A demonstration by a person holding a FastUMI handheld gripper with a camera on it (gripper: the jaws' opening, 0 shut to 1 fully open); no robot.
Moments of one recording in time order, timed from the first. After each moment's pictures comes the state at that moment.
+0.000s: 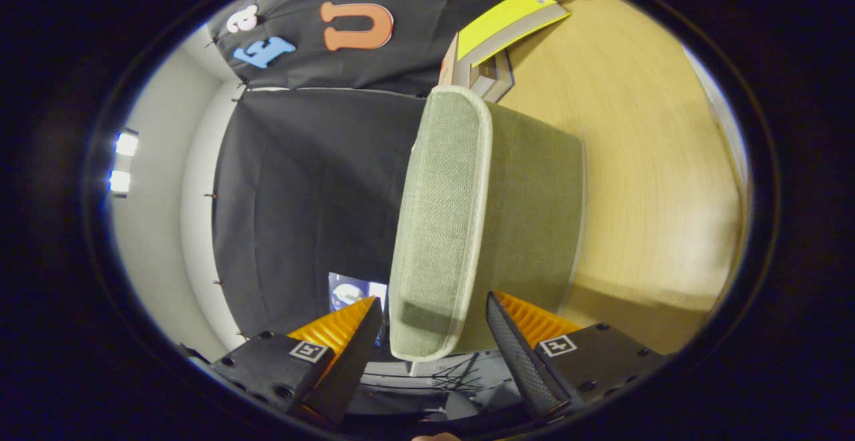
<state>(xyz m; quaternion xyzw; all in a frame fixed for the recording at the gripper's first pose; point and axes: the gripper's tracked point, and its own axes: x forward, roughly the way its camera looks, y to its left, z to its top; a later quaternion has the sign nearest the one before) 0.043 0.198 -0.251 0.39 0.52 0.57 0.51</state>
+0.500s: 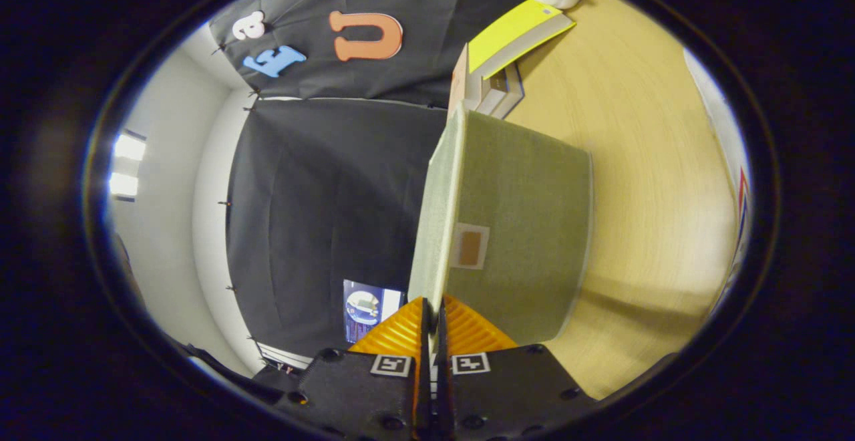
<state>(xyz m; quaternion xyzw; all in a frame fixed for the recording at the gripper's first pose) 0.044 0.180 -0.219 0.39 0.48 0.57 0.54</state>
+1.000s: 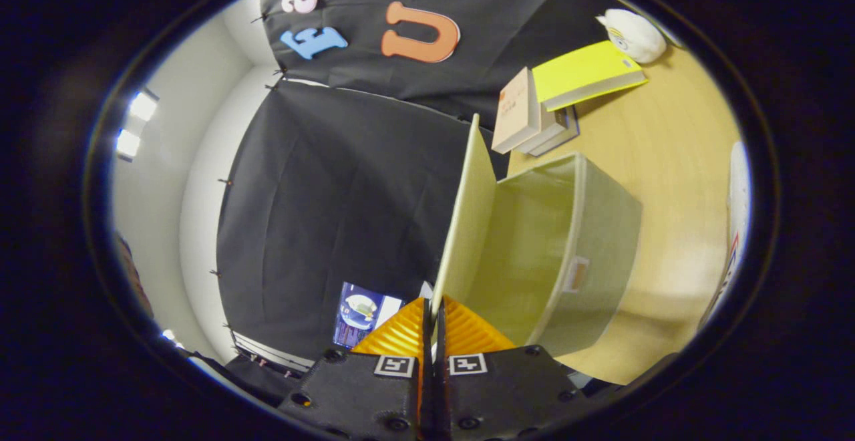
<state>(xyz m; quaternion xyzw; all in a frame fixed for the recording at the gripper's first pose) 0.025 0.219 -0.095 0.33 0.44 0.58 0.60</state>
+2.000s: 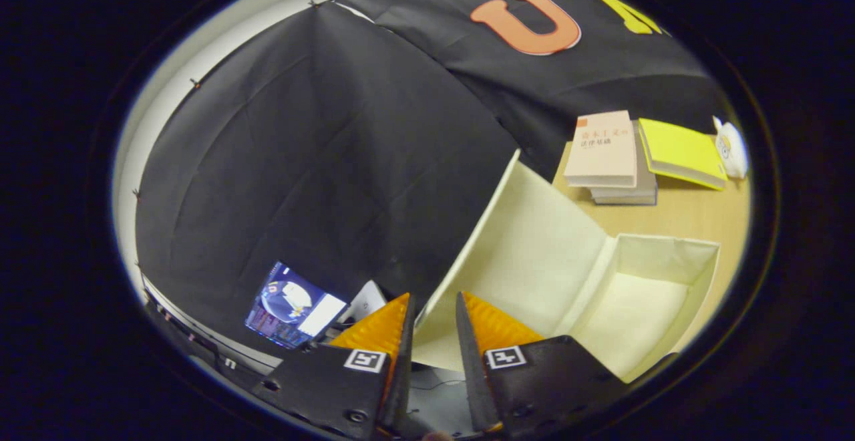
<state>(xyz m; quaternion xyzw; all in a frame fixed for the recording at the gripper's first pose) -0.011 0.443 -0.022 0.14 0.38 0.55 0.73</state>
